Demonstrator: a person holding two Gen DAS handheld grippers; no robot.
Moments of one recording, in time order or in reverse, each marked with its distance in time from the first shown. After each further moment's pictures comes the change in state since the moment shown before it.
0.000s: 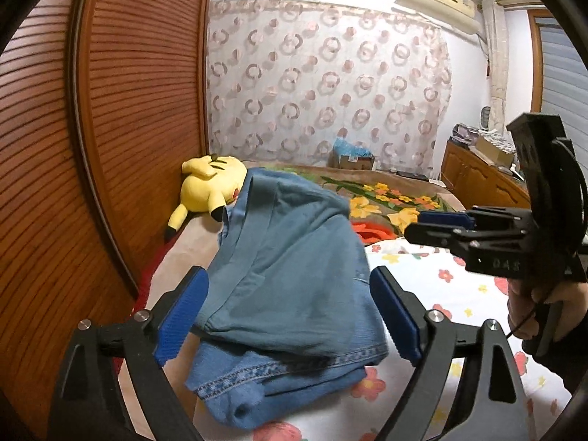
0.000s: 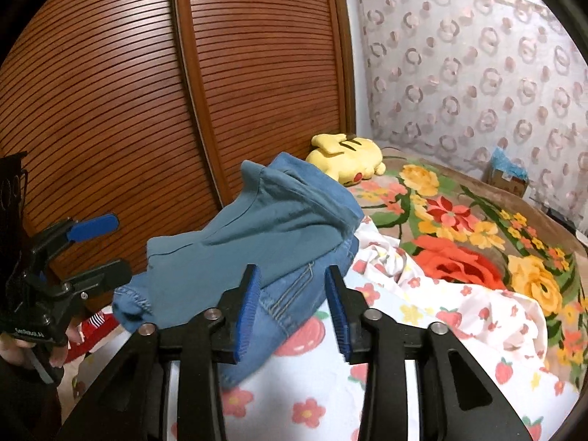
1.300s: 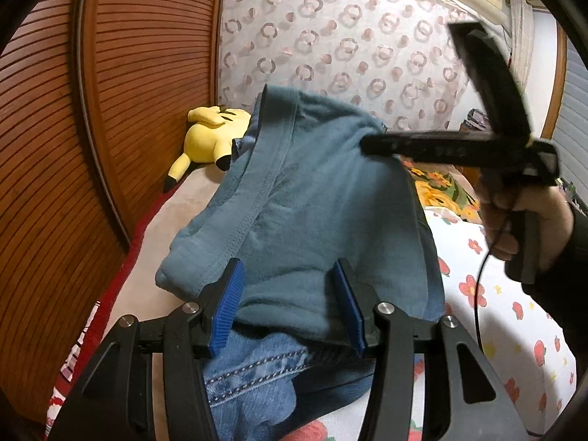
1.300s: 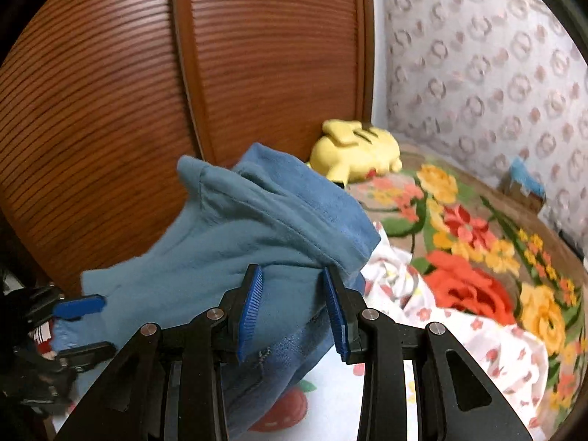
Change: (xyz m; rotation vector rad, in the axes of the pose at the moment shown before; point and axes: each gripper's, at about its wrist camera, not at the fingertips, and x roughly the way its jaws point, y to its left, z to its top) left arm 0.056 0.025 -0.039 -0.083 0.145 0.004; right arm 0.109 -0.020 0.043 -0.093 0.100 0.030
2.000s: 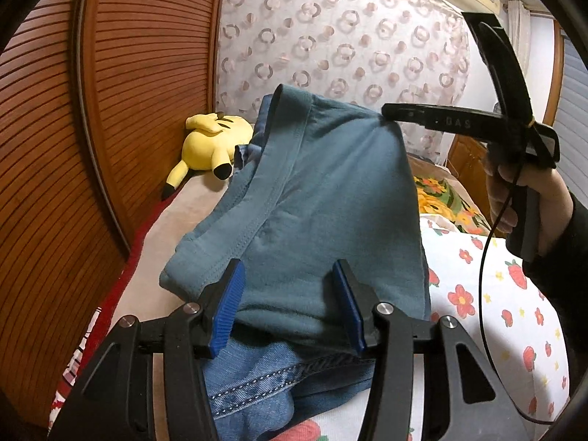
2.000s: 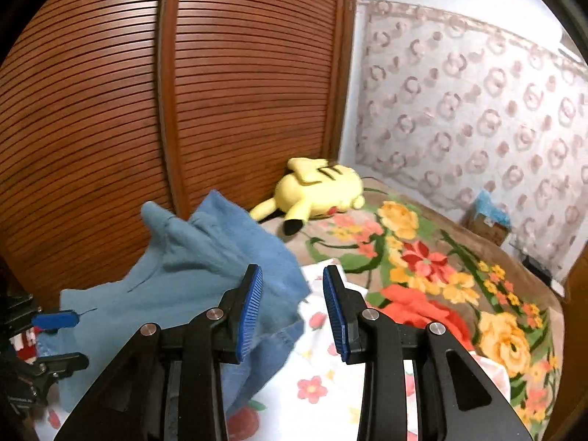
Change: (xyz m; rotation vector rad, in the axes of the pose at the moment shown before) left arm -0.015 0.000 0.010 -0.007 -0.017 -0.013; right arm -0.037 -0.037 0.026 -0.046 -0.126 -0.167
